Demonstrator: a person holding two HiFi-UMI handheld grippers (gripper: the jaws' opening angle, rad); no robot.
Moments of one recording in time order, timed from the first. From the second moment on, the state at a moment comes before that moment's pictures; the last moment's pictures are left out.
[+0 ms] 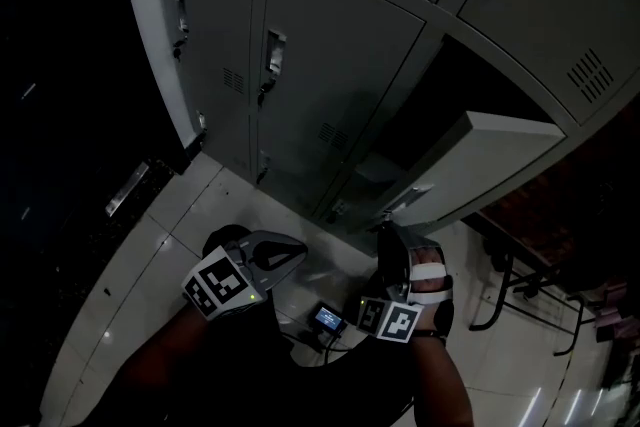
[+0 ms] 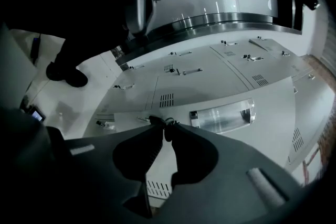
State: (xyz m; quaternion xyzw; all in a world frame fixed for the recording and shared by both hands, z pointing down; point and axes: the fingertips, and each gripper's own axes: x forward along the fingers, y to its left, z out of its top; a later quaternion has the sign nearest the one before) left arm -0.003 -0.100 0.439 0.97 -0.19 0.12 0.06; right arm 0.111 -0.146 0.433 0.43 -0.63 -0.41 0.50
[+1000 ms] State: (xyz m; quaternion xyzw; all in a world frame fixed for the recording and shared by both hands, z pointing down) left arm 0.001 -0.102 0.452 0.97 -0.19 0.15 0.05; right arm 0.258 -0.010 0.443 0.46 -0.58 -0.36 0.56
